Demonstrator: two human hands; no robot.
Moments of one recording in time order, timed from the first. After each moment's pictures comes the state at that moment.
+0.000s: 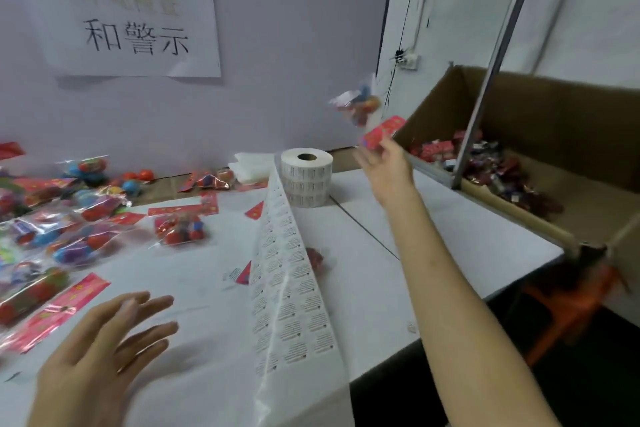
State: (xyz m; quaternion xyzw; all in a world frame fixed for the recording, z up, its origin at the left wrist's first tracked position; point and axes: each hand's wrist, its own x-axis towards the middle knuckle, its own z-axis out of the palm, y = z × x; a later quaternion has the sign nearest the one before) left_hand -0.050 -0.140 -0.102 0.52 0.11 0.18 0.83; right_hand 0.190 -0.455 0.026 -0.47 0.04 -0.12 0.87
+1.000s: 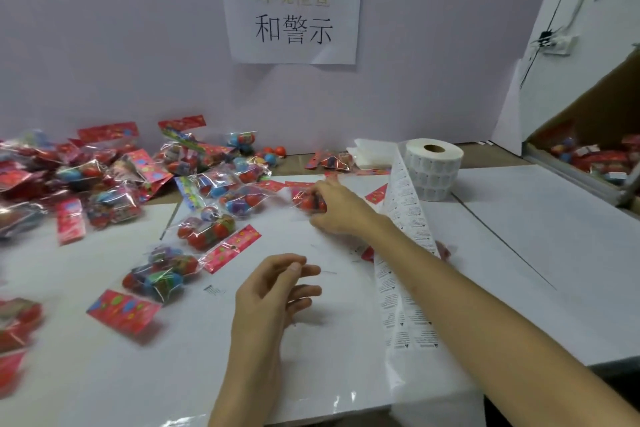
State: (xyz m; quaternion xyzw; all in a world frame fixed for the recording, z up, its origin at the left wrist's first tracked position) left_hand -0.070 -0.155 -0.077 0.58 0.16 0.20 0.77; right_hand 0.159 -0.223 -0.058 -0.93 -0.33 0.00 0.18
